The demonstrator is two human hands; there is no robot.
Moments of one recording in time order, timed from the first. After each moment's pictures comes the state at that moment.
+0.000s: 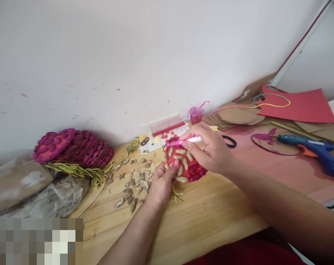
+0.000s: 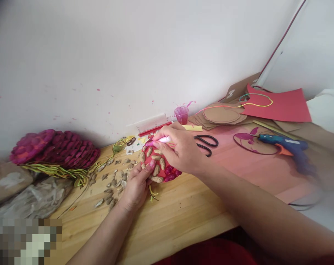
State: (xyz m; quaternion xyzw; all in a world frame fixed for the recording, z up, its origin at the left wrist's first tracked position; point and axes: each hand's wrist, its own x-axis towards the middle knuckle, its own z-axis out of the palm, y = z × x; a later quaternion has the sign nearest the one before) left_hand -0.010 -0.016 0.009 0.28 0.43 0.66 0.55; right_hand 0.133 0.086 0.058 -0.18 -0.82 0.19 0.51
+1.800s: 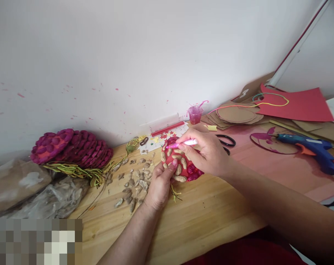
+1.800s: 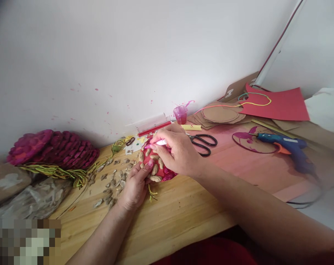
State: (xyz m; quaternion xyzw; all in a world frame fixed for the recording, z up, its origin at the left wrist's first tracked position) left_hand -0.011 -0.016 0.008 0.28 0.45 0.64 0.56; right_hand 0.131 0.084 0.055 -0.19 -0.83 0.16 0.49
